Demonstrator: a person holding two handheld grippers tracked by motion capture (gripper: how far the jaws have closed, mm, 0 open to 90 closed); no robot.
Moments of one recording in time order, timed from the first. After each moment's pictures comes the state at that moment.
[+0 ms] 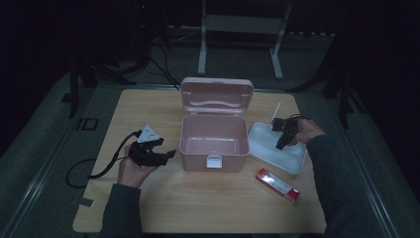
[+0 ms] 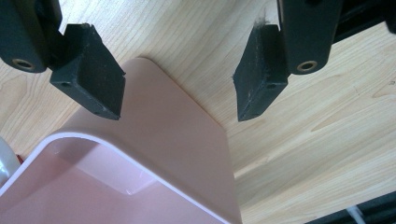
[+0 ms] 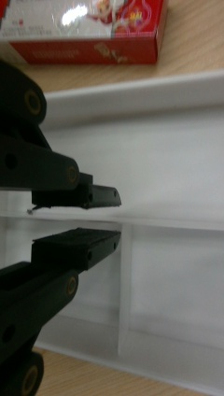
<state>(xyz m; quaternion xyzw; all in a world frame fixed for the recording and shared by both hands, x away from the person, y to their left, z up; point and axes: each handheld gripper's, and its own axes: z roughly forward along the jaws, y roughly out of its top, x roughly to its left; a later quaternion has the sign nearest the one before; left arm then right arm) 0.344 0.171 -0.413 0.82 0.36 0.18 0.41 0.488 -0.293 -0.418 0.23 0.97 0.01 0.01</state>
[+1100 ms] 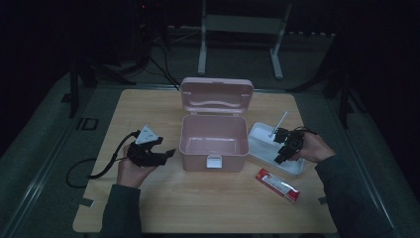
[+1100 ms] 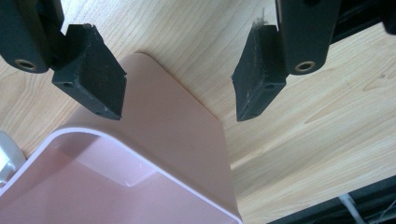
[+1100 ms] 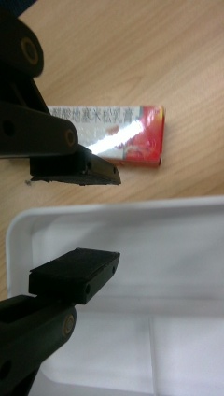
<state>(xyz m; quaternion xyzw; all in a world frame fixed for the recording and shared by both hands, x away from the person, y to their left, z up) 0.341 0.173 -0.411 0.81 0.36 0.19 0.42 0.417 -0.282 -0.393 0.27 0.96 0.05 0.02</state>
